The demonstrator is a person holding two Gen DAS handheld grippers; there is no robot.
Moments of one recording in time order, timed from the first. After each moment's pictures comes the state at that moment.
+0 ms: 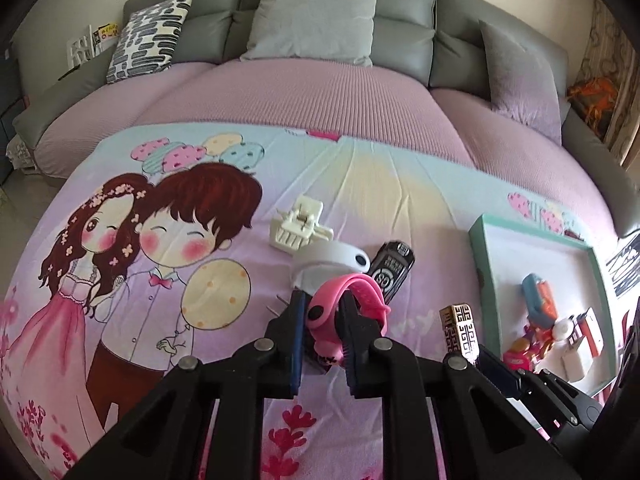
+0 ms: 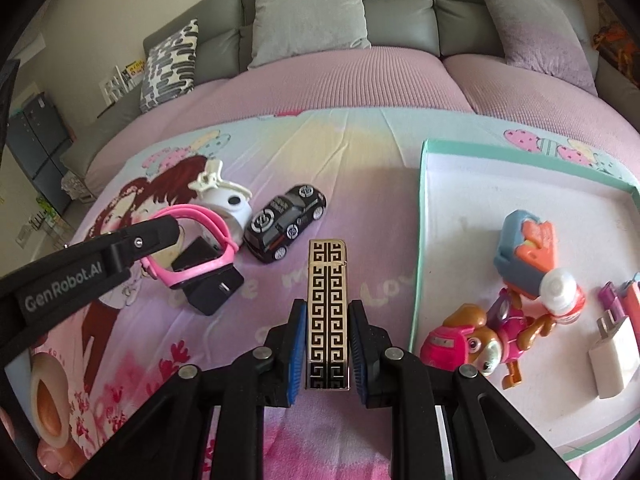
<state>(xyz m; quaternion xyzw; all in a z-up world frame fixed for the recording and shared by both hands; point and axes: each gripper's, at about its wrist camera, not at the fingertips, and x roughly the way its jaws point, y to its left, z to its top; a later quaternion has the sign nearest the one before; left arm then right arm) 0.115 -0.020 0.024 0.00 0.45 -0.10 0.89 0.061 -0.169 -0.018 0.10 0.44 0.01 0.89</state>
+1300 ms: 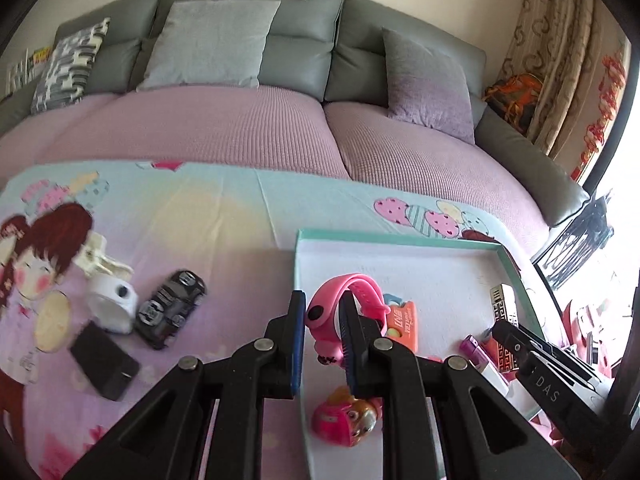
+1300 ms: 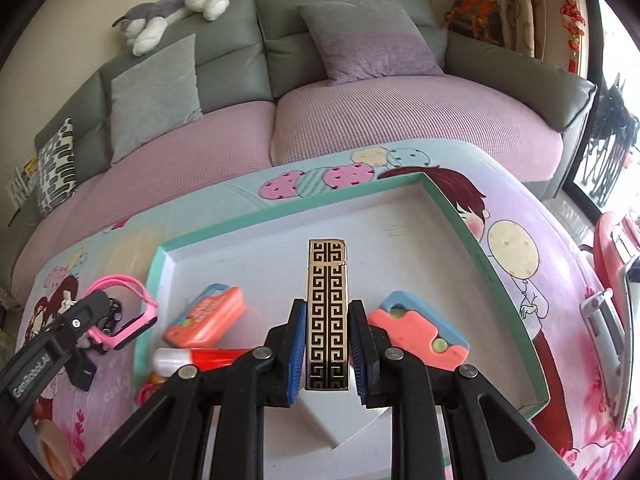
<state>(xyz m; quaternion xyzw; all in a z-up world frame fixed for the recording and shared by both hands) 0.094 -0.152 0.020 -0.02 0.41 -0.24 0.88 0.009 -0.354 0.012 0.16 0.39 -0.21 0.88</state>
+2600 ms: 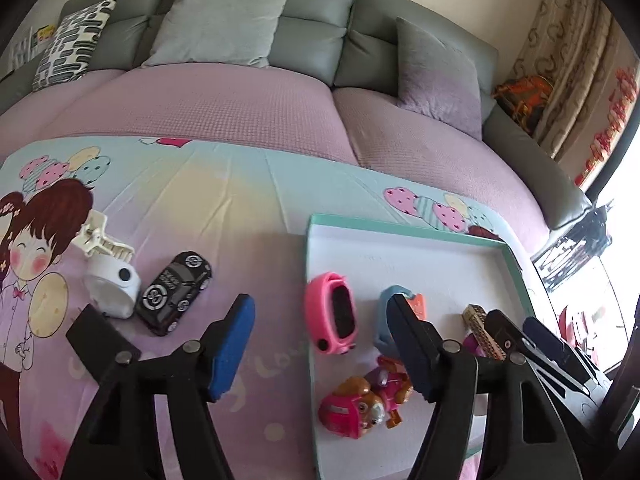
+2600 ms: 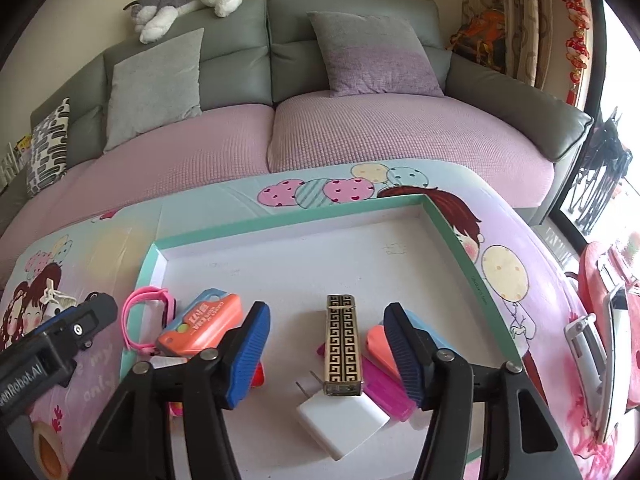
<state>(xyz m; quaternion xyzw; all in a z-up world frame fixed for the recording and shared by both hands) 0.106 -0.138 0.014 -0.04 0.44 -0.23 0.87 0.019 -0.331 0.020 0.11 0.39 -0.22 0.89</state>
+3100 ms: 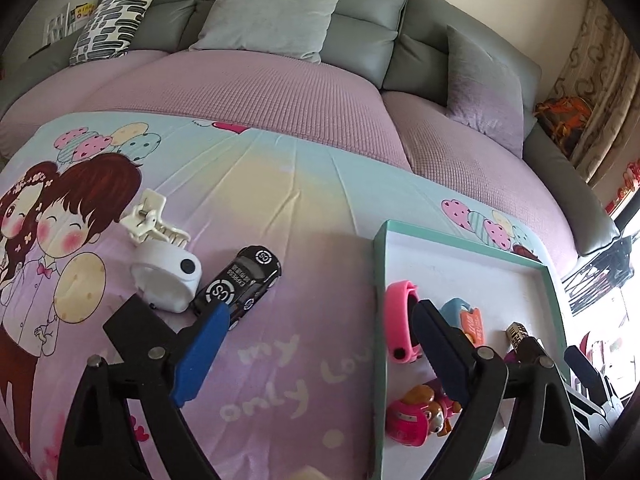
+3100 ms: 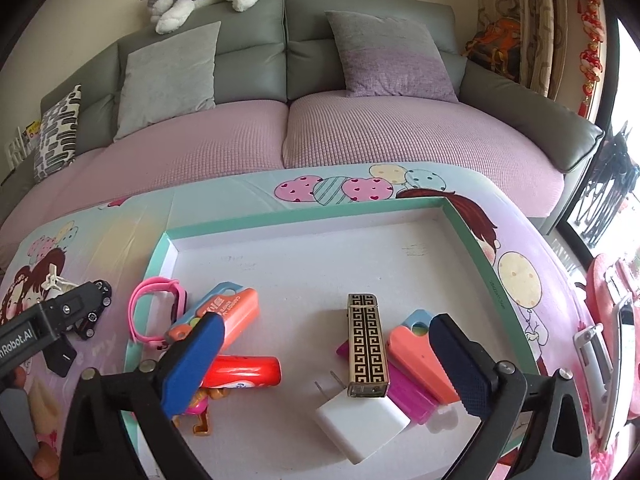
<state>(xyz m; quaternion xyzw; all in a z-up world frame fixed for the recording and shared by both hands) 0.123 -0.101 0.003 -0.06 0.45 -0.16 0.88 0.025 -0.322 0.017 0.09 0.38 -0.21 0.90</state>
